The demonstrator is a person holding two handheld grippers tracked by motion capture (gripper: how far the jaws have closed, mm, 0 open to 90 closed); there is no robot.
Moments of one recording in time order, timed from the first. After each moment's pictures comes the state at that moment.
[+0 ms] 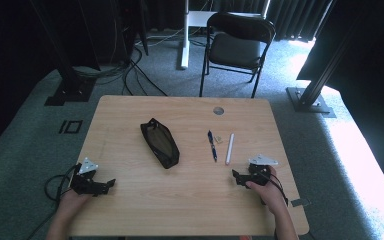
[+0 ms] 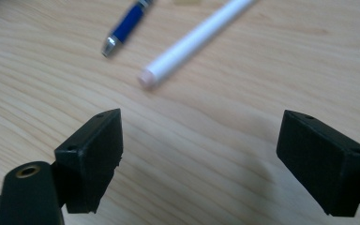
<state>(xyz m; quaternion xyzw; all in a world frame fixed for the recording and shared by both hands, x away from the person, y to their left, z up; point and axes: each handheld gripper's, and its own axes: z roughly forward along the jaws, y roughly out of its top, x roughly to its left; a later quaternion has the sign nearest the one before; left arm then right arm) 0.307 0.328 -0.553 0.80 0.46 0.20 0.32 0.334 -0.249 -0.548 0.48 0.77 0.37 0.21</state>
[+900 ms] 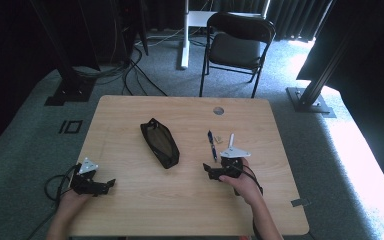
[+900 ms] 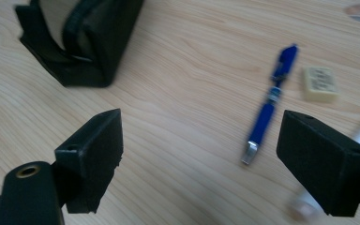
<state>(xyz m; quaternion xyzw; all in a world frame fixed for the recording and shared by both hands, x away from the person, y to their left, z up) 0.307 0.328 -0.553 0.80 0.46 0.20 0.32 0.347 -0.162 -0.523 0.40 0.79 0.44 0.18</state>
